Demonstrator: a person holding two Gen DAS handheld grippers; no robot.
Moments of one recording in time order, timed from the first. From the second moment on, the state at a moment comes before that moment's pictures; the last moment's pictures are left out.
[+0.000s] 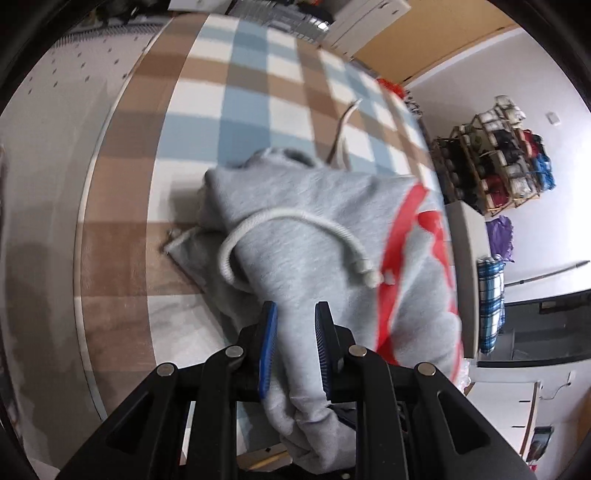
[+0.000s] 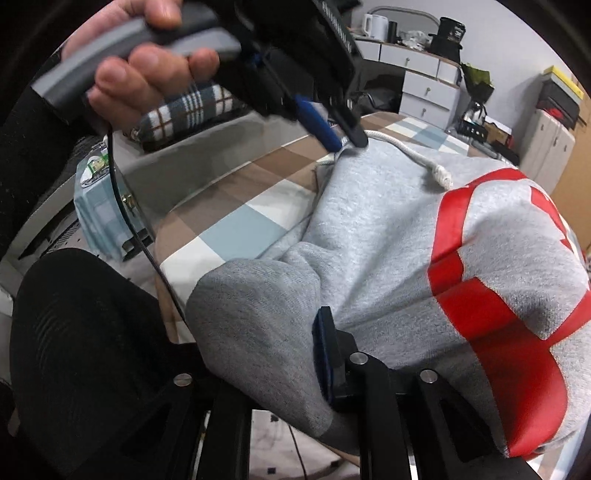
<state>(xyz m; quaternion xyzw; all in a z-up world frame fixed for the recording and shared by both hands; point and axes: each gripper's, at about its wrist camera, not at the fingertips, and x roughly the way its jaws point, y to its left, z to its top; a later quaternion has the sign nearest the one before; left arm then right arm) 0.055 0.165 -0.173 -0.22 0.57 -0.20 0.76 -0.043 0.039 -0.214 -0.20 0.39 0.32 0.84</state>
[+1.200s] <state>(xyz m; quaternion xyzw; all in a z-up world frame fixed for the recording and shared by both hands) -0.040 0.109 -0.202 -0.23 0.56 -0.31 0.73 0.091 -0.095 -0.172 0.21 0.66 0.40 0.60</state>
